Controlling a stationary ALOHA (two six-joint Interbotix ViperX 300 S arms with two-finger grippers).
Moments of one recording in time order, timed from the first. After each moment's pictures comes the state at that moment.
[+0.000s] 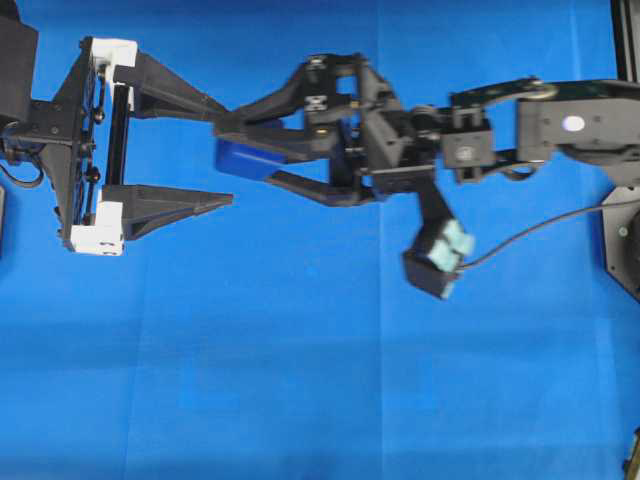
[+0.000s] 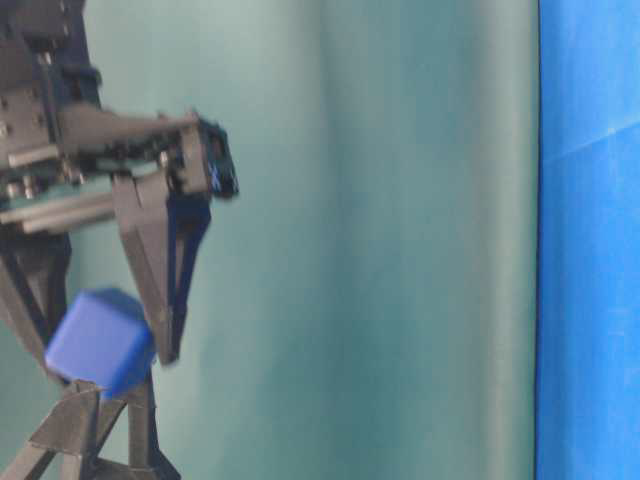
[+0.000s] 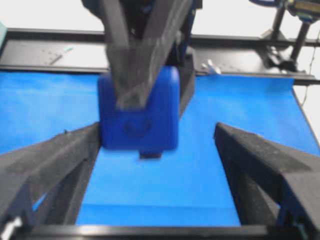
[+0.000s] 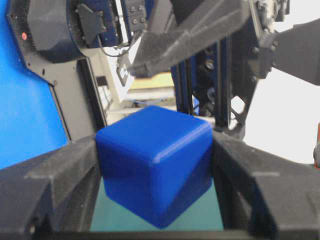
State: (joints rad) left arm -0.01 -0.54 0.73 0.02 -0.09 -0.05; right arm -0.05 -0.16 0.39 -0.75 -0.15 -0.49
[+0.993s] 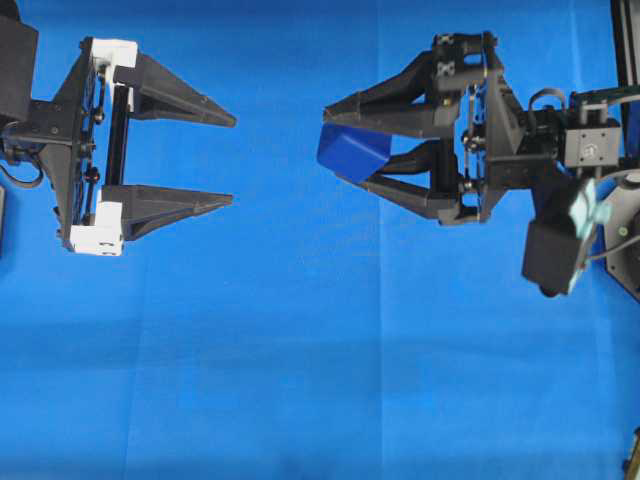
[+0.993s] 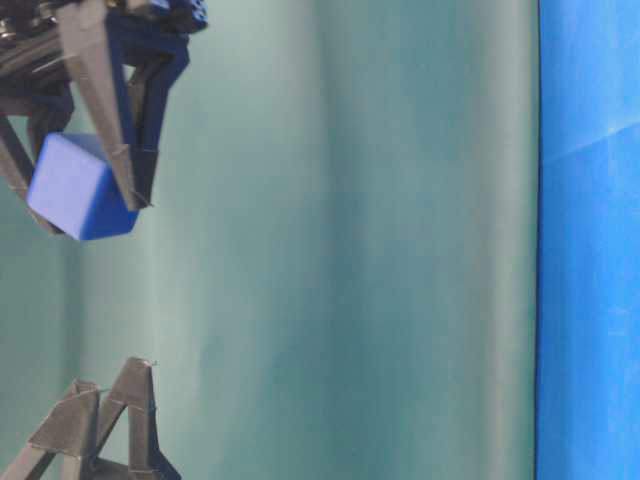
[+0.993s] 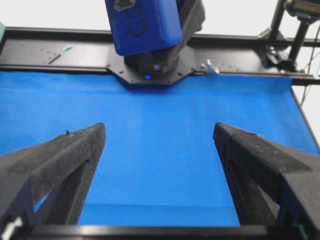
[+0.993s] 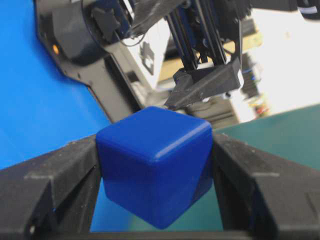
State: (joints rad) left arm -0.01 -0.55 0.73 0.02 -0.09 -0.05; right arm -0.02 -0.41 0.59 -0.61 -0.07 -0.26
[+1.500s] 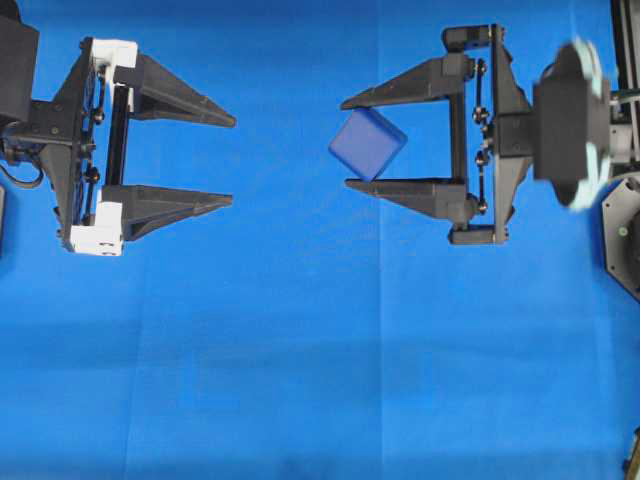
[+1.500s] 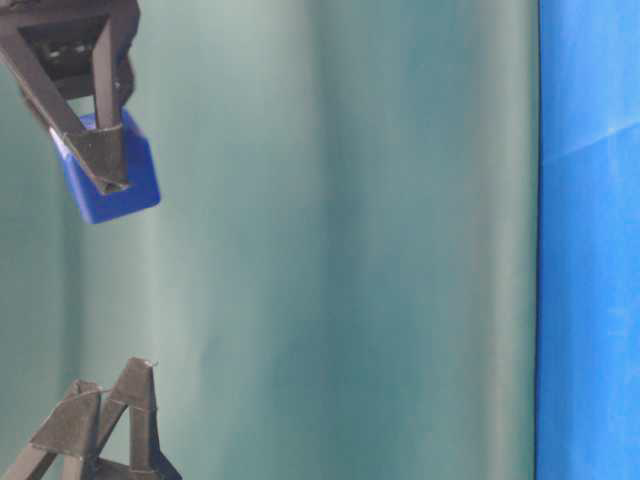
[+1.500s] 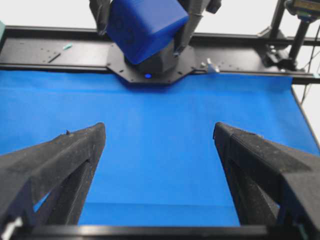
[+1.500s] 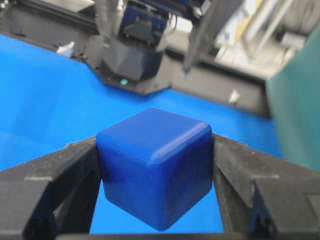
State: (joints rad) left arm -0.01 -0.54 0.73 0.02 -0.09 -0.05; right arm 0.00 -0.45 0.58 -0.55 0.06 0.45
